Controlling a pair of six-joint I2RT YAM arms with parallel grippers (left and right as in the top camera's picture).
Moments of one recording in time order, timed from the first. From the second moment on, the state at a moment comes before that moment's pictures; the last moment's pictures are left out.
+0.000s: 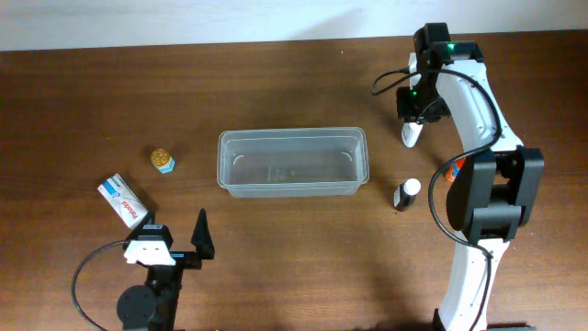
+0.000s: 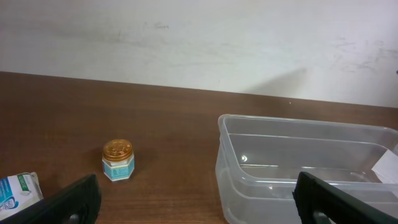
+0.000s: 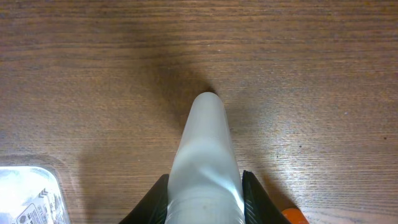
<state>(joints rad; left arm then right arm) 0.05 0.01 0.01 -0.07 0.13 -0.14 0.01 2.25 2.02 -1.20 0.04 0.04</state>
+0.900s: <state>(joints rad) 0.05 0.01 0.01 -0.07 0.13 -0.14 0.01 2.24 2.56 -1.69 -0.25 0.04</state>
